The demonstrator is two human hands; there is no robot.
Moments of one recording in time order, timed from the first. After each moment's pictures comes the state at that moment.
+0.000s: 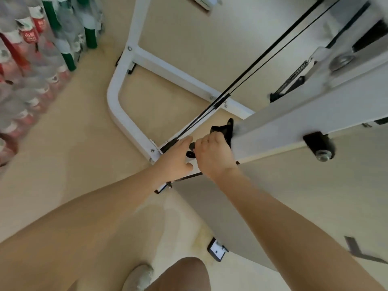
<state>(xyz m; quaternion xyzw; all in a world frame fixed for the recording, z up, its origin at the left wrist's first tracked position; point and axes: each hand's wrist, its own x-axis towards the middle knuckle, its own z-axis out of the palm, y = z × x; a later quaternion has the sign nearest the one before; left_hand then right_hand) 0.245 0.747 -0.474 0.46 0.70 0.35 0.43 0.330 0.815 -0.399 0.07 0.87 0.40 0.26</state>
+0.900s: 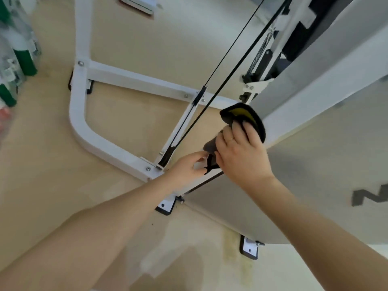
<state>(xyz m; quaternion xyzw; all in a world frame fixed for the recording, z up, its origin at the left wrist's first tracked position) 0.225 0.772 -0.585 0.52 0.51 0.42 0.54 0.338 0.794 -0.459 0.29 0.80 0.50 0.15</state>
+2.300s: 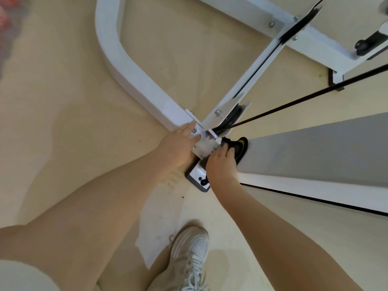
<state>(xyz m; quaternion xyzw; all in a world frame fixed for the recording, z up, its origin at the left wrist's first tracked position) 0.158 0.797 -0.832 0.64 0.70 0.05 0.33 0.280 0.830 -0.771 0.22 0.79 0.24 0.52</state>
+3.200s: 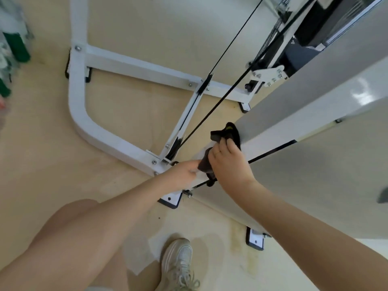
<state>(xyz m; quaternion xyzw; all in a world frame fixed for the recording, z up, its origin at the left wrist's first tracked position) 0.199 0.761 -0.613 0.54 0.53 0.30 0.58 0.311 0.785 -0.522 0.25 0.79 0.41 0.38</state>
